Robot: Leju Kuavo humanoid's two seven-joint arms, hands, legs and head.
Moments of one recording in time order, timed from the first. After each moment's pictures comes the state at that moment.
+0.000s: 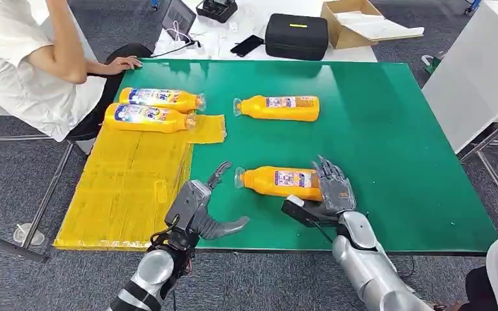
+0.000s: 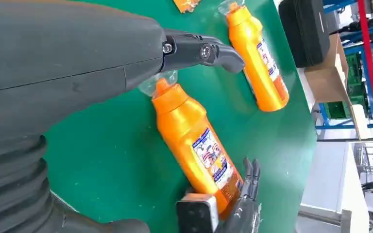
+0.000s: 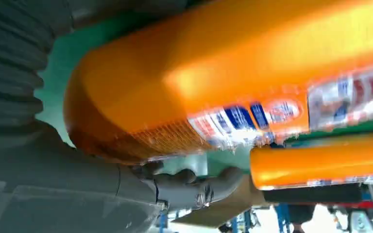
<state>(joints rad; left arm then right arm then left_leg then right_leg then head) -0.23 -0.20 -0.57 -1.11 -0.10 -0.01 -0.33 -0.42 -0.07 0.26 -0.68 1.09 -0.47 -0.19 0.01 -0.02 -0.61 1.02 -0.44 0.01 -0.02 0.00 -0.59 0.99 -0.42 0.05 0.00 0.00</state>
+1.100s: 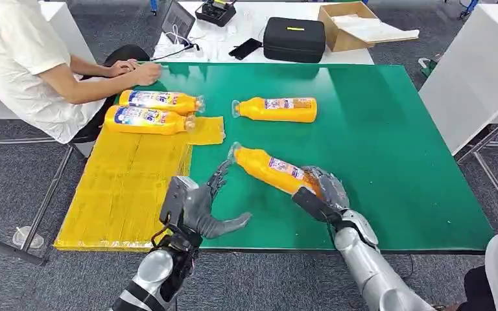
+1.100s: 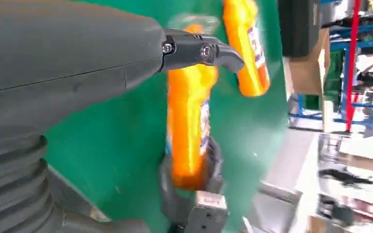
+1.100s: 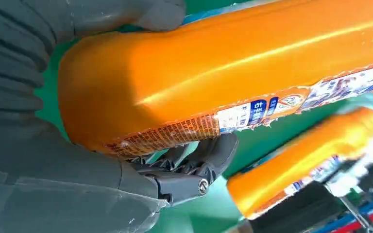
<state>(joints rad) -0.21 -0.23 -0.56 -1.11 0.17 -0.04 -0.35 -0.41 -0.05 0.22 -0.69 0.59 -0.22 -0.44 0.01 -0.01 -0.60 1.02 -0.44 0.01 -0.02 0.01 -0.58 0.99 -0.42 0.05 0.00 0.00</state>
